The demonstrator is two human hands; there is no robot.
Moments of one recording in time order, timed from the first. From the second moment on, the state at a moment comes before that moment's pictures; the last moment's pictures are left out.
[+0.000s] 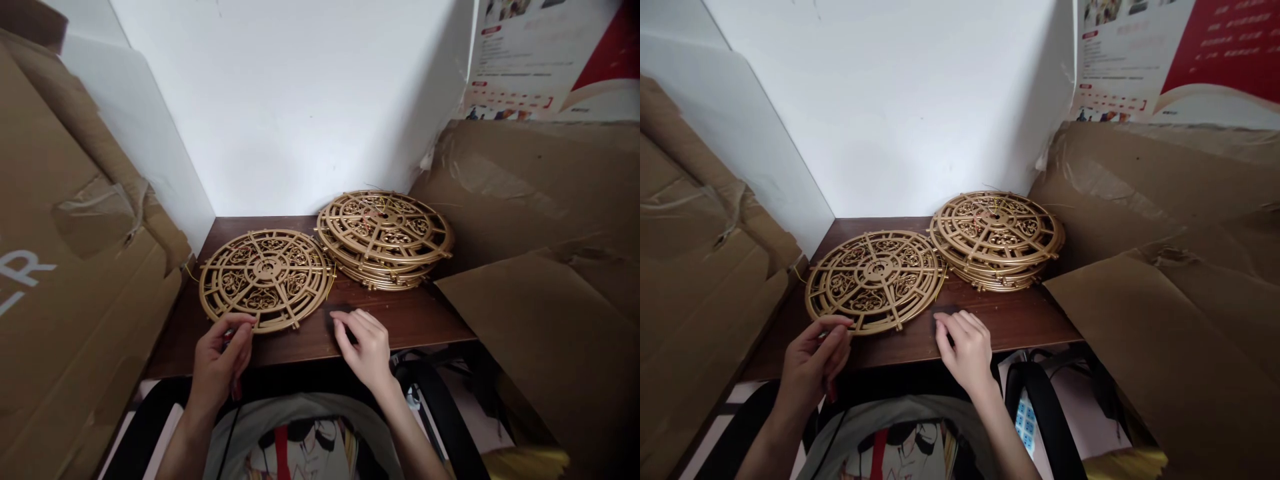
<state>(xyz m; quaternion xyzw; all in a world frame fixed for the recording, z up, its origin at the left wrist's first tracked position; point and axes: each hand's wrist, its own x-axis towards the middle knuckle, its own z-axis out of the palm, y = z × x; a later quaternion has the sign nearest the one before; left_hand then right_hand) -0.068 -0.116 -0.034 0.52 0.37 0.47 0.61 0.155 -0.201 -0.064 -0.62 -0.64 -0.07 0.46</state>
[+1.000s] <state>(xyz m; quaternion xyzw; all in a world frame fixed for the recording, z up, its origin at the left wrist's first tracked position) -0.084 -0.116 -0.030 0.37 0.26 0.55 0.70 0.115 -0.137 -0.017 -0.43 -0.85 -0.09 0.29</state>
